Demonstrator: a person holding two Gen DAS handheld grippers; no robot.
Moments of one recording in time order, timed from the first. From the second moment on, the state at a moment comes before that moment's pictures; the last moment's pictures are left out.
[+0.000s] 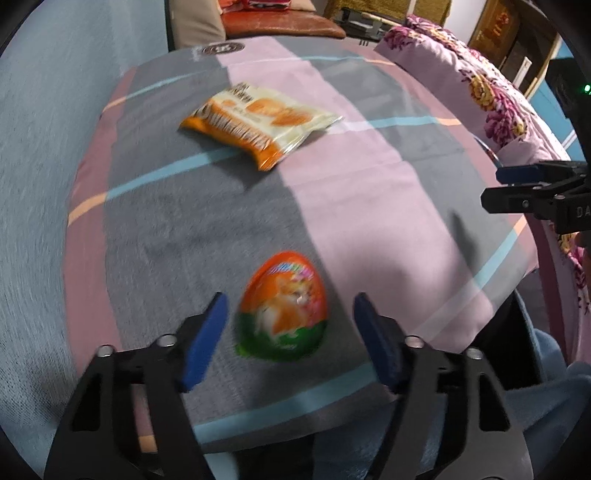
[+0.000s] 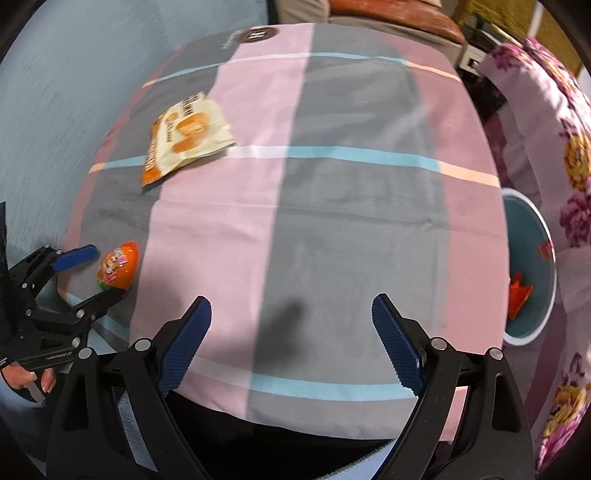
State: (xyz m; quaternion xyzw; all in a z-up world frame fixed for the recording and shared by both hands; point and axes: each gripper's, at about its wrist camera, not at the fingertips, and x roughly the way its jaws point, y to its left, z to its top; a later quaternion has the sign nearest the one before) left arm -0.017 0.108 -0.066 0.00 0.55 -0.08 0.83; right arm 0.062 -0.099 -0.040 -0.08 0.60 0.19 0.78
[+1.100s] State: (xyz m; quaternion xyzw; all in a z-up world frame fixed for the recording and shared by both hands) left arm 0.063 0.190 -0.060 -0.12 0.48 -0.01 0.87; right arm 0.179 0.032 -0.073 -0.10 0.60 0.29 0.74
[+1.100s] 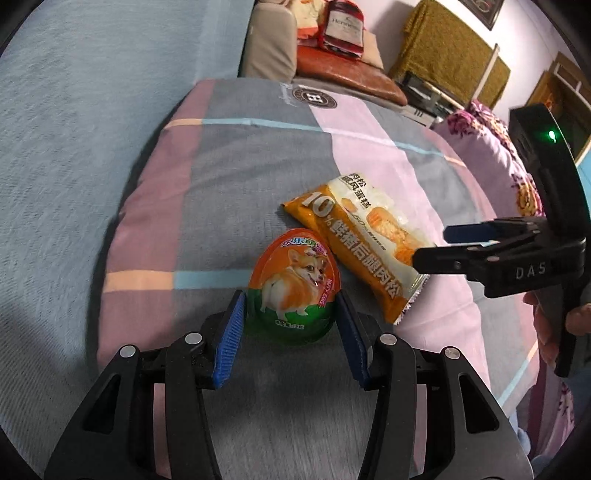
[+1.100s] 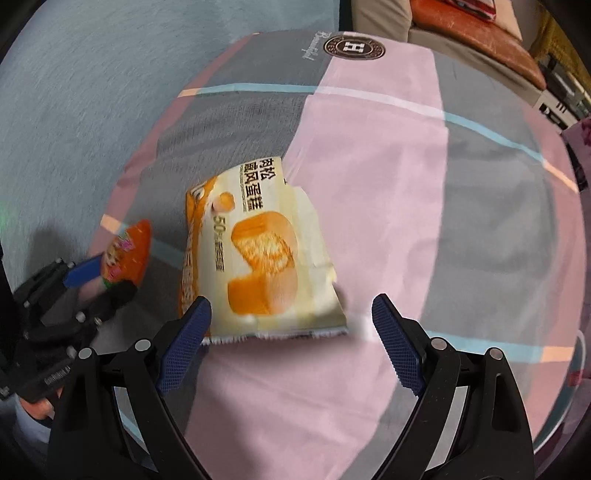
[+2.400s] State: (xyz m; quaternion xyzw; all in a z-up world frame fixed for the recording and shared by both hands) left arm 0.075 0.167 -0.070 -0.12 0.49 -0.03 0.86; right arm 0.182 -0.005 -0.043 -0.05 0.55 0.29 0.78
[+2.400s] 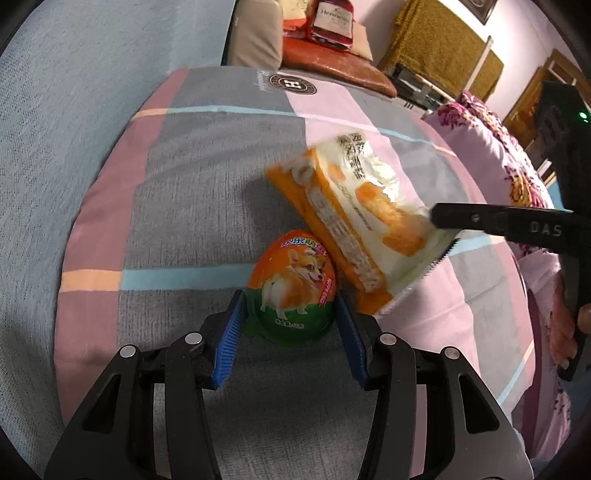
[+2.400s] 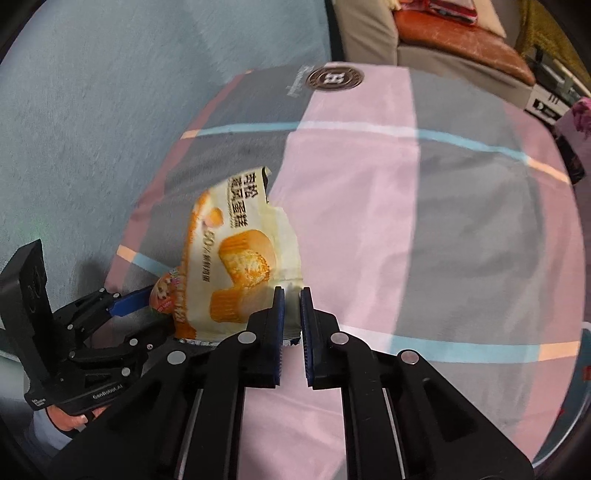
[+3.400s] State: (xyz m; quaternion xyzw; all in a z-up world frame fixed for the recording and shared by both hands) left arm 0.103 0.040 -0.026 -0.07 0.47 -0.11 0.87; right arm 0.158 -0.168 0.020 -0.02 0.48 0.19 0.86
